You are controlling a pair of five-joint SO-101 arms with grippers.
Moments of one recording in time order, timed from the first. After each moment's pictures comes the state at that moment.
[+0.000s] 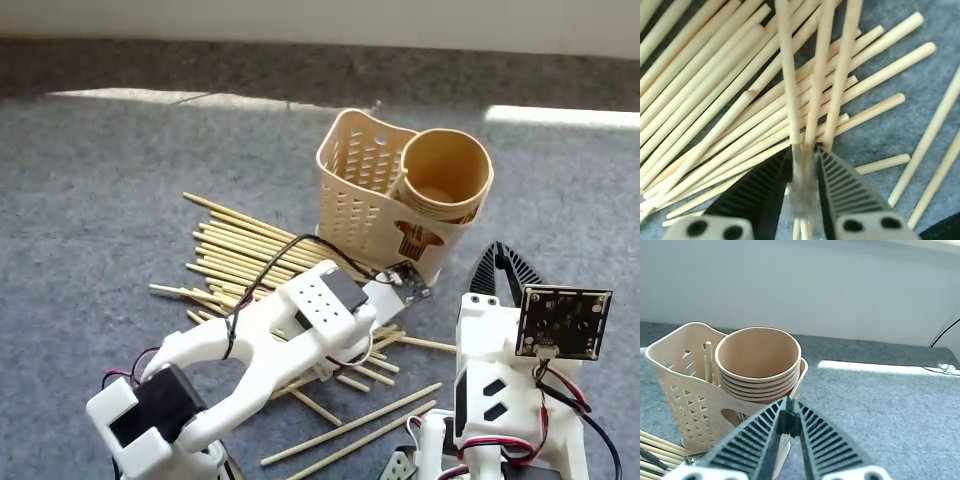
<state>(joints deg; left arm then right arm) 44.2 -0.6 31.3 72.6 -1.3 4.8 -89.8 42.9 69.5 11.6</state>
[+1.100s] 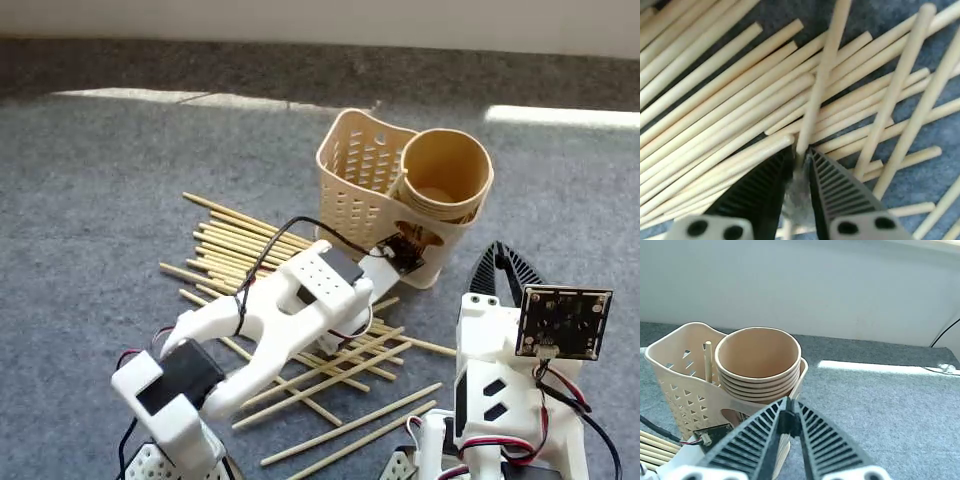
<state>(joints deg) 38.5 11.3 24.0 67.4 -1.3 4.8 -89.8 42.9 69.5 11.6</state>
